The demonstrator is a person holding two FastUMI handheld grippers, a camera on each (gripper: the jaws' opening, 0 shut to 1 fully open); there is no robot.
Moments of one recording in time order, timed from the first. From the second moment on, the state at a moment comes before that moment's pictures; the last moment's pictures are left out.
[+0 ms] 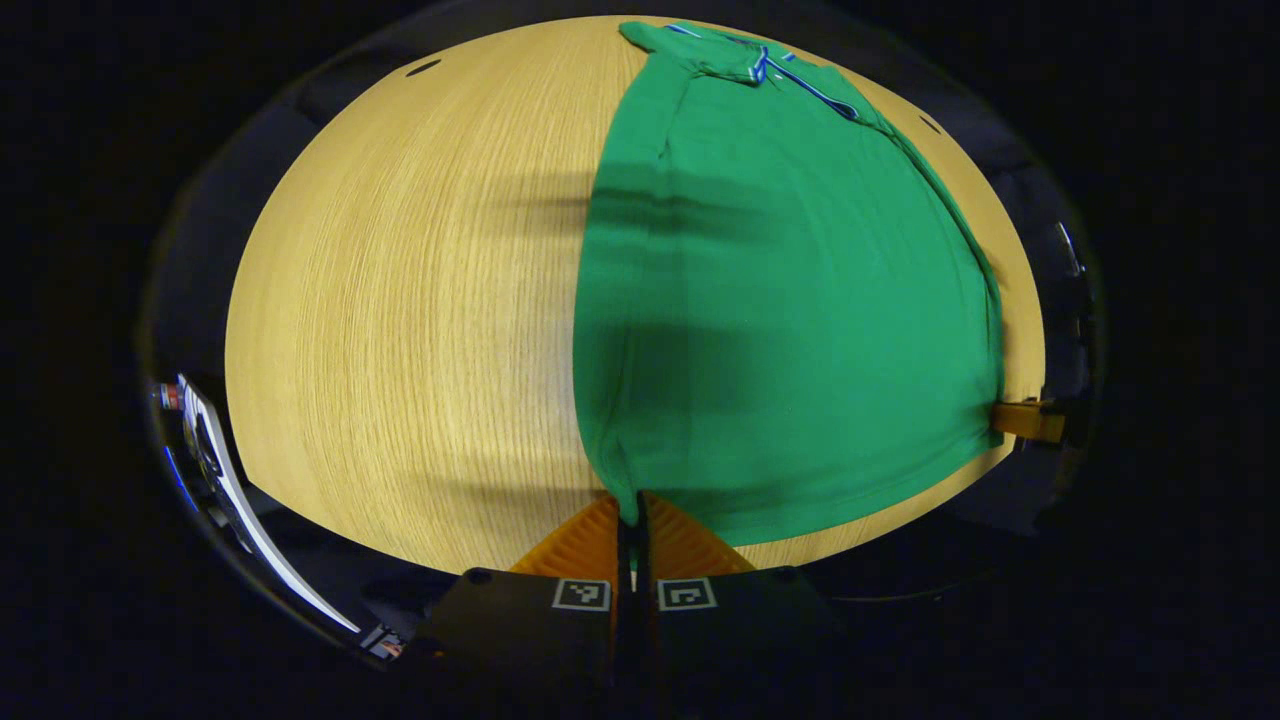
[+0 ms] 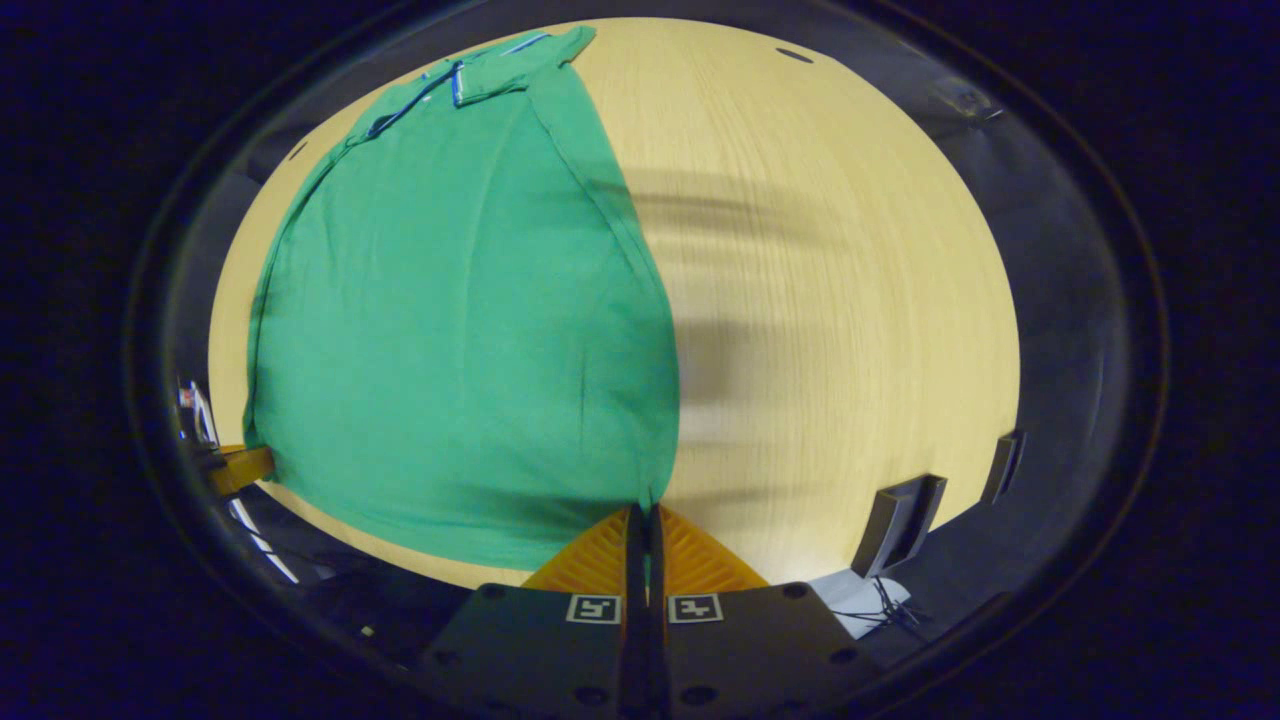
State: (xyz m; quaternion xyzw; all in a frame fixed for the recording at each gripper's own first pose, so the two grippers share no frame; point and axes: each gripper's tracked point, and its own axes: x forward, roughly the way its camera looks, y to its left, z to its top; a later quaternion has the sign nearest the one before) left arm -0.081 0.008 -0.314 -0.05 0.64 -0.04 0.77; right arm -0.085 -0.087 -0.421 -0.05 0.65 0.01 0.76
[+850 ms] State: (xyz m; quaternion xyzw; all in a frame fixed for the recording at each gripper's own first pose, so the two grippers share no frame) left arm 0.098 -0.019 0.008 -0.04 0.47 -0.08 0.88; right arm -0.048 -0.053 -0.279 0.03 0.55 0.09 0.83
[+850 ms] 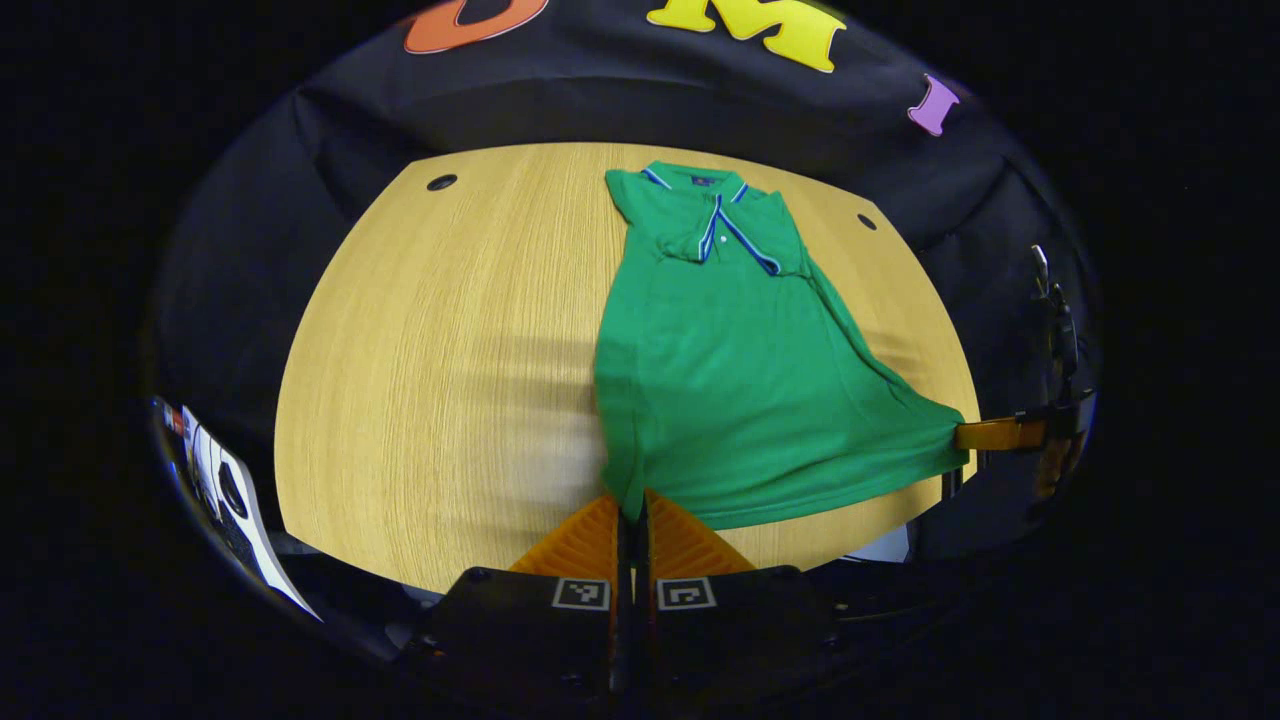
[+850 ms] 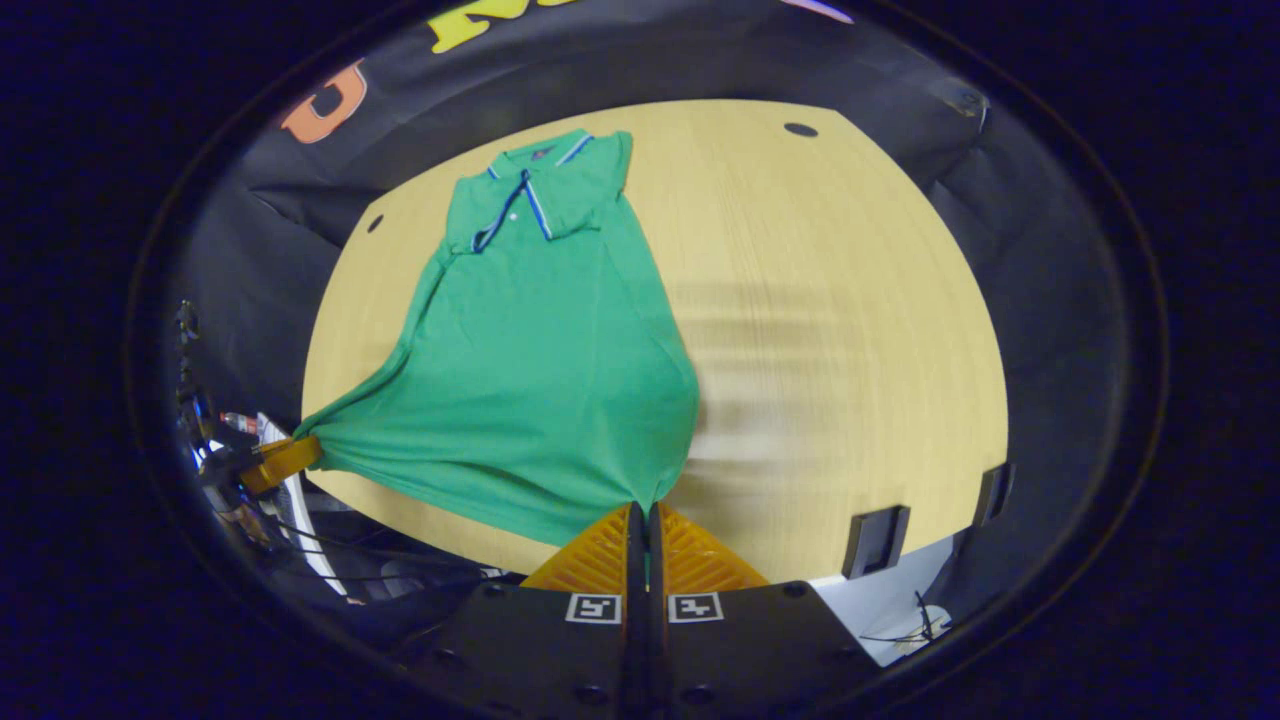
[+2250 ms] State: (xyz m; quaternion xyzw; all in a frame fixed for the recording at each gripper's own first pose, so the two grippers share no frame) left arm 0.342 0.003 0.025 -0.02 0.38 -0.04 0.92; right arm 0.212 0.000 -0.183 0.02 0.44 0.13 0.89
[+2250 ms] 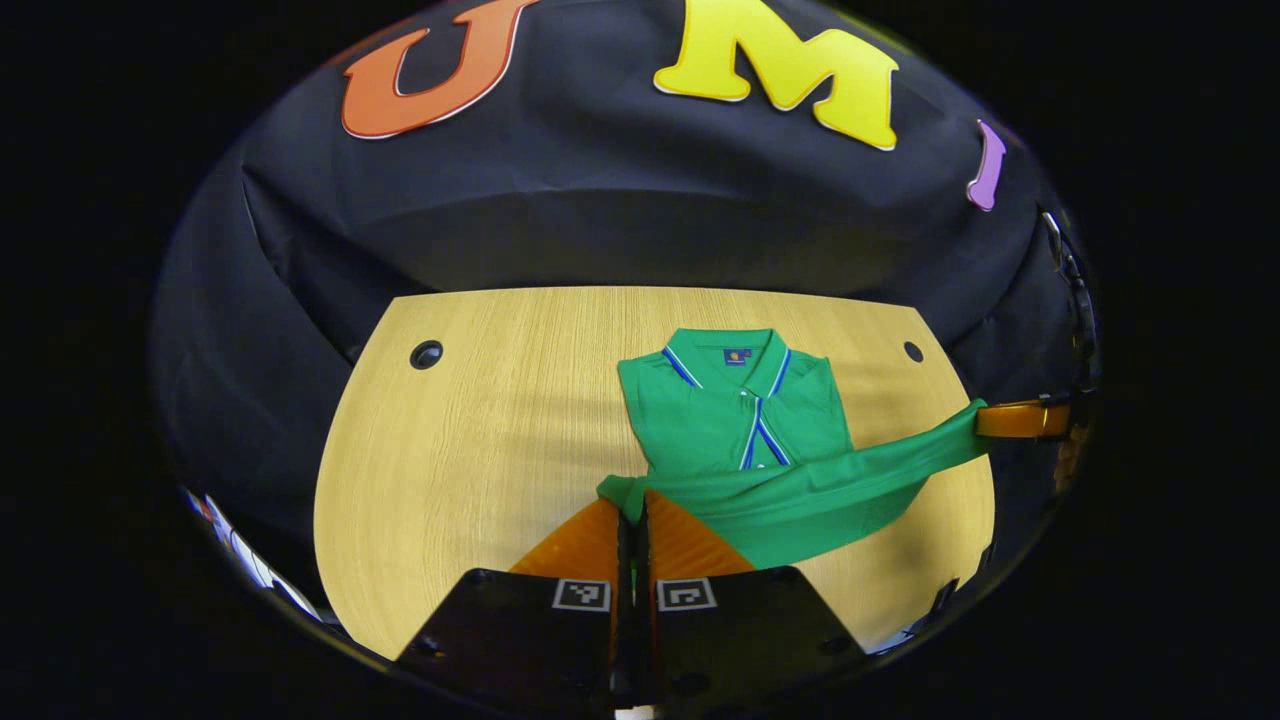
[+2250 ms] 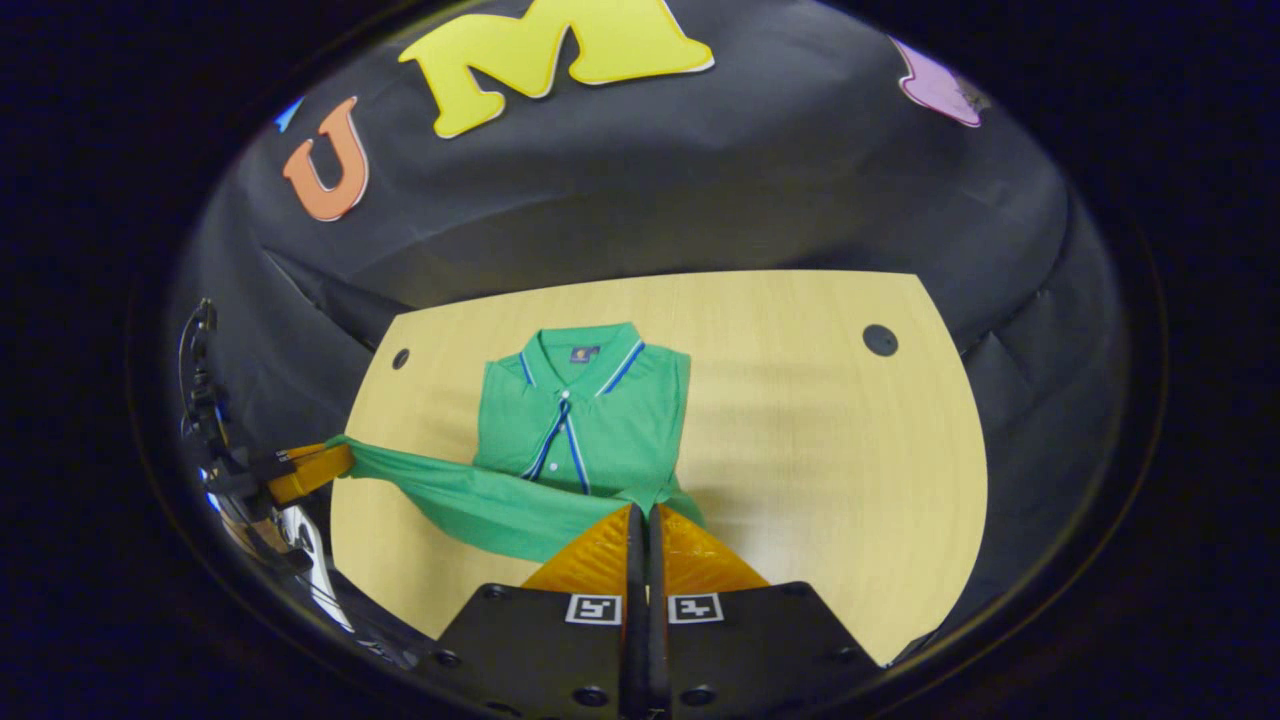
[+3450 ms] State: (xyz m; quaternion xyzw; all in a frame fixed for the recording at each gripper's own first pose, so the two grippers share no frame) left arm 0.519 0.013 -0.101 -0.03 0.41 0.01 0.91; right arm 0.407 0.013 -0.310 0.03 0.44 0.11 0.89
